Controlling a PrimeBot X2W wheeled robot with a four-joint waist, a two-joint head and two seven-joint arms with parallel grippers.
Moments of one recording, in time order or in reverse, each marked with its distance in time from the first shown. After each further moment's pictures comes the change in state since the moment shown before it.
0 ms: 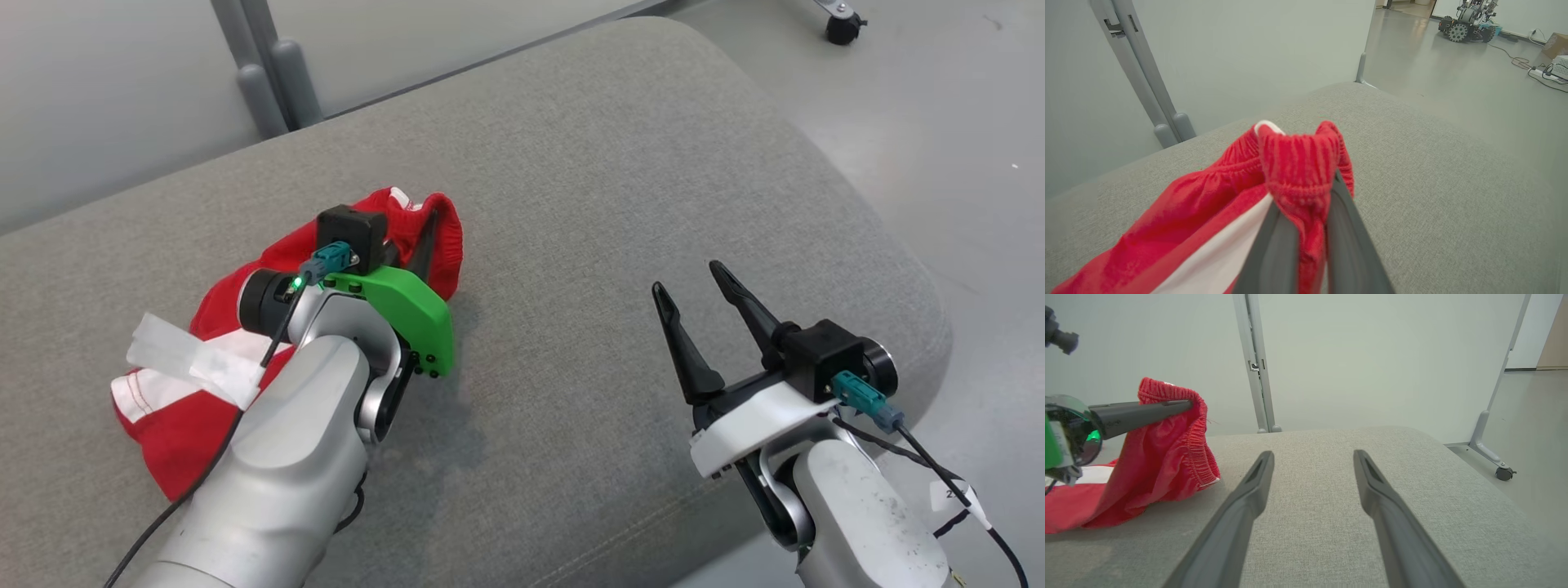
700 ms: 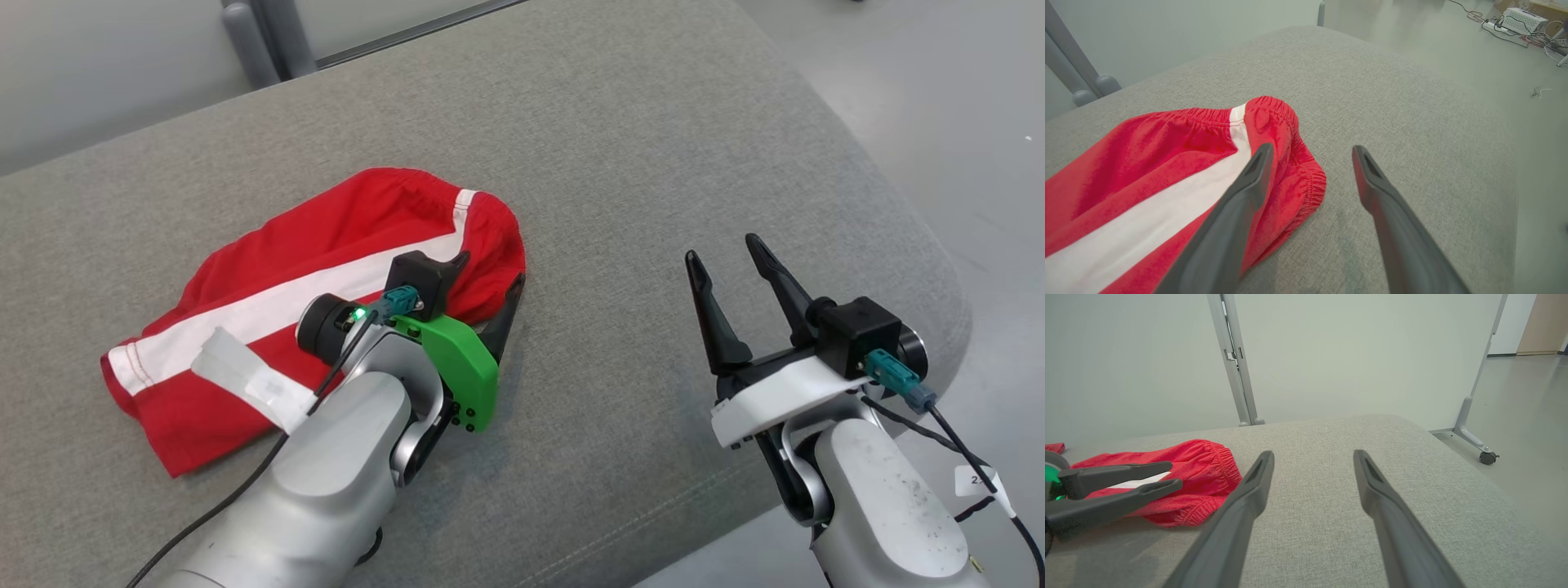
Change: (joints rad) left arm 0.010 0.007 -0.220 -0.016 -0.072 -0.032 -0.003; right arm -0.022 0.002 -0.061 -0.006 0.013 -0.021 0.000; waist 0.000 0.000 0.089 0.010
